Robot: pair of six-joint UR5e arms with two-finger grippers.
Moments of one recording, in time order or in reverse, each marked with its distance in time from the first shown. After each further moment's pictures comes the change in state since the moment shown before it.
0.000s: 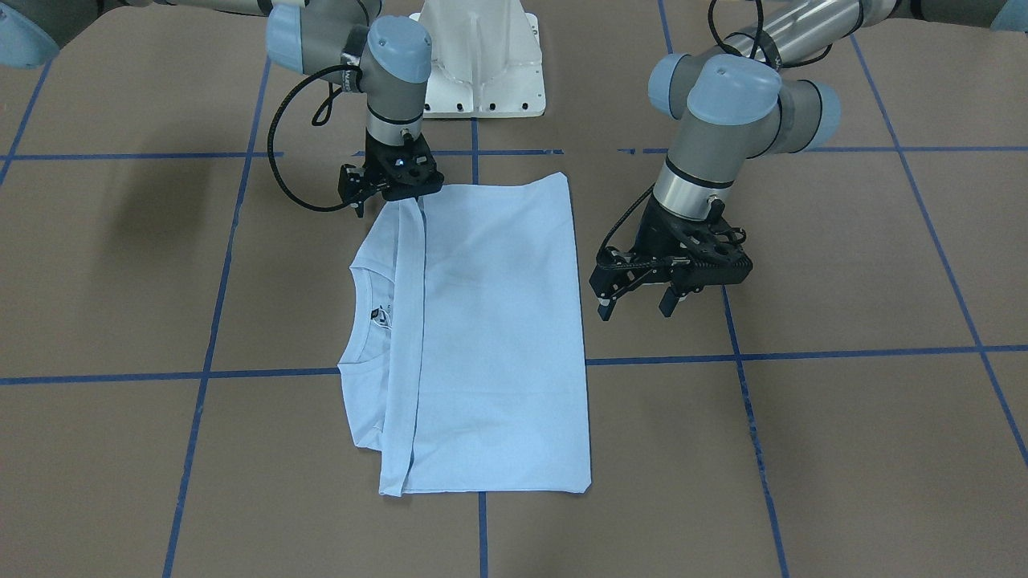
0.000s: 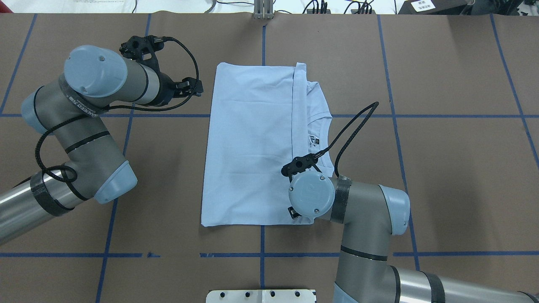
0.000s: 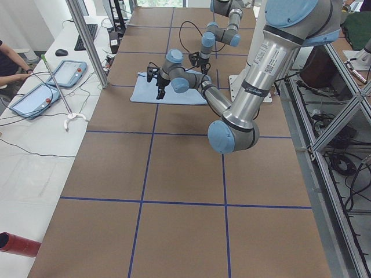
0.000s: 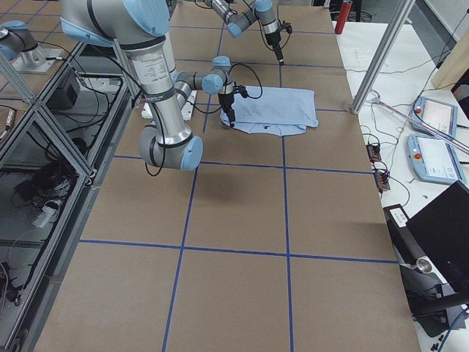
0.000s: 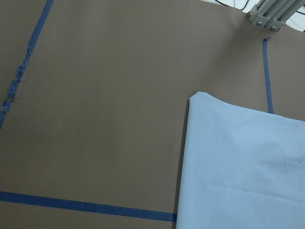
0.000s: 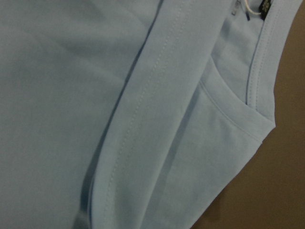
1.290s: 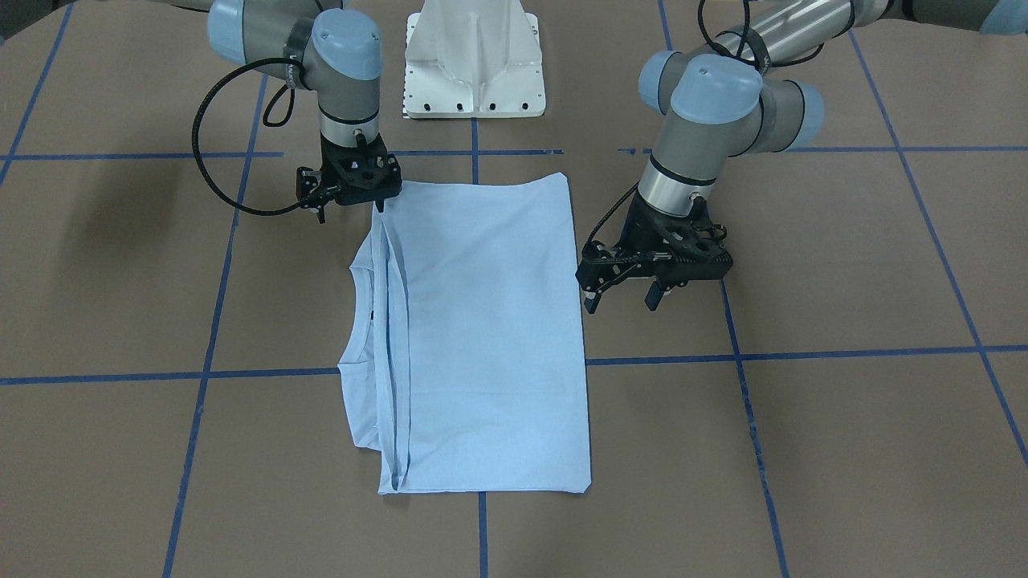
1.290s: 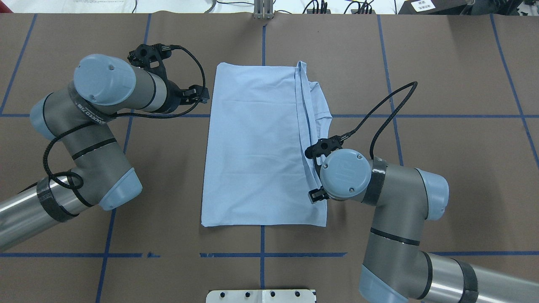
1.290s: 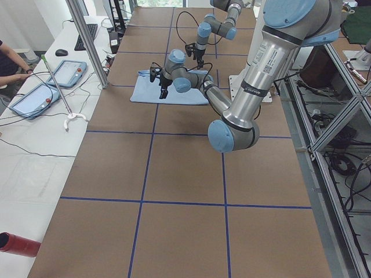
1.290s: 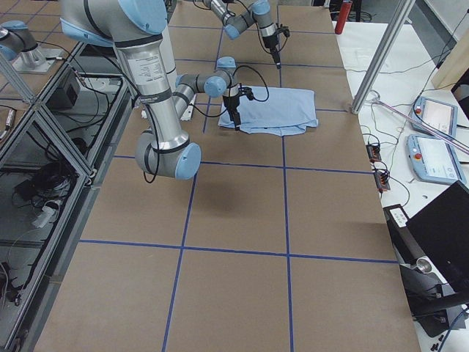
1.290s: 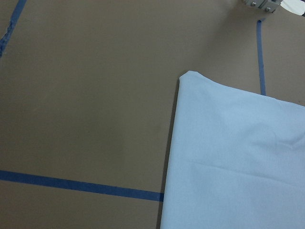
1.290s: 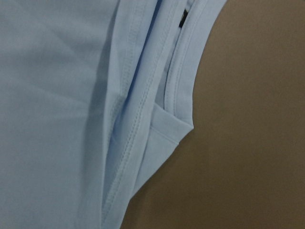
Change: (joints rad) left arm 0.025 -0.004 0.003 -0.002 0.005 -0.005; right arm 0.095 -0.057 0.085 0.005 0.039 -0.041
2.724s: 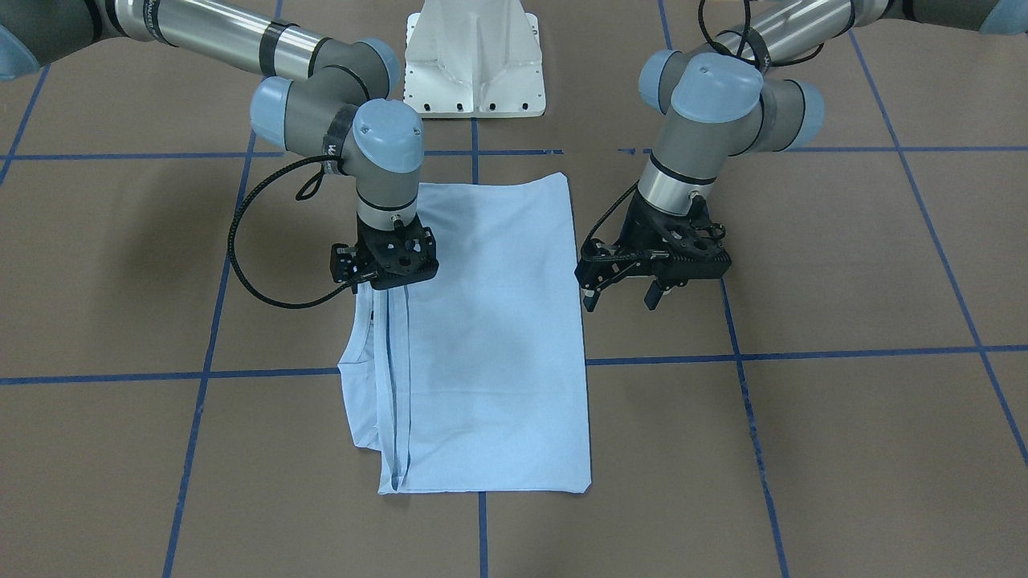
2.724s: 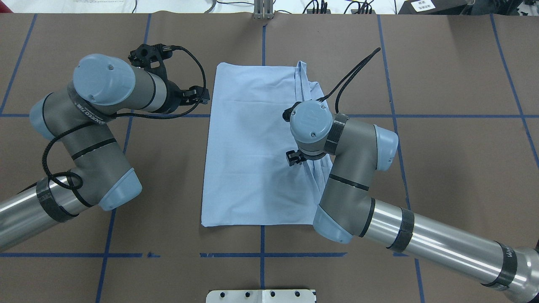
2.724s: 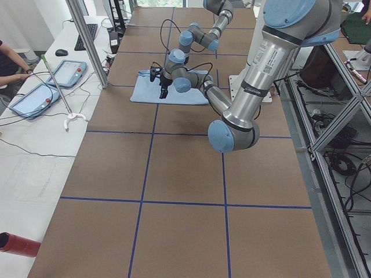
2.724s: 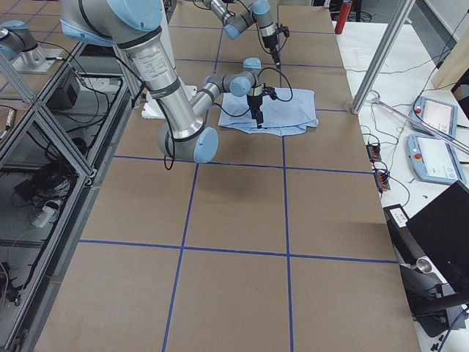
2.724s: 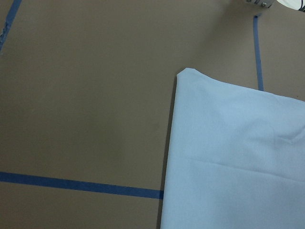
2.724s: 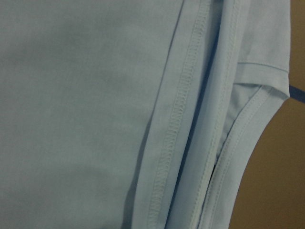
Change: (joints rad) left arm 0.000 0.001 -0.003 -0.002 -0.005 0.020; right arm 0.102 0.185 -0.332 0.131 0.071 -0.059
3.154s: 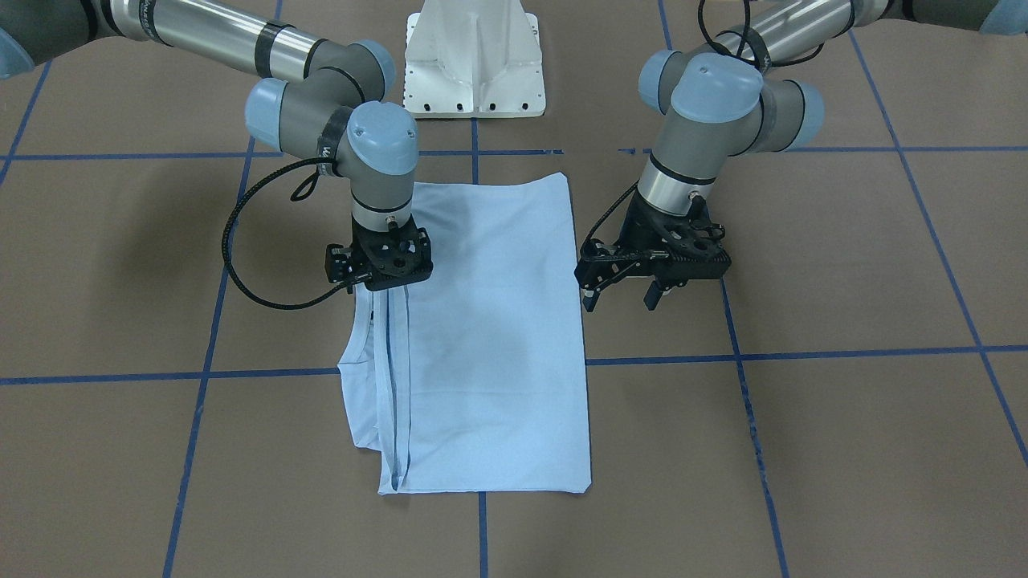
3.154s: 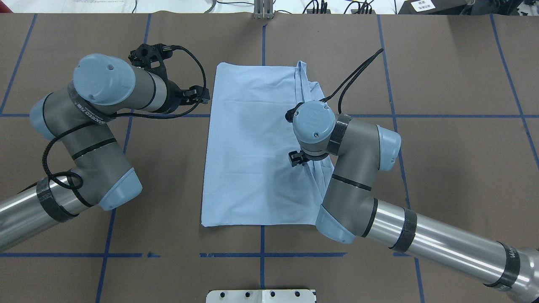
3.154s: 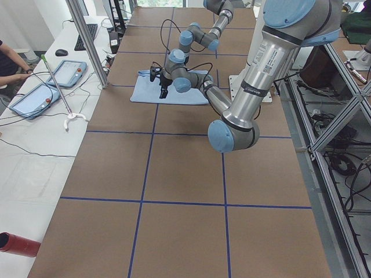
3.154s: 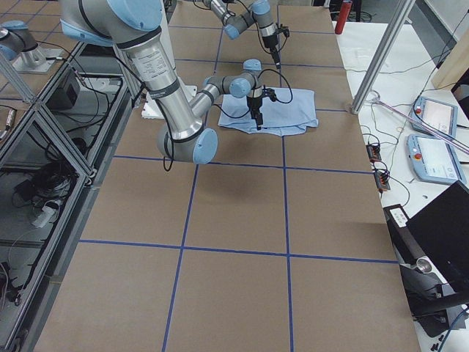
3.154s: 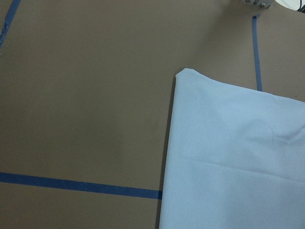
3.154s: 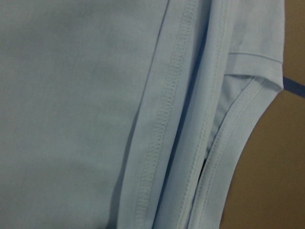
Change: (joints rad) left arm 0.000 -0.001 0.001 -0.003 0.000 -0.001; right arm 0.002 -0.009 0.004 0.000 0.004 0.000
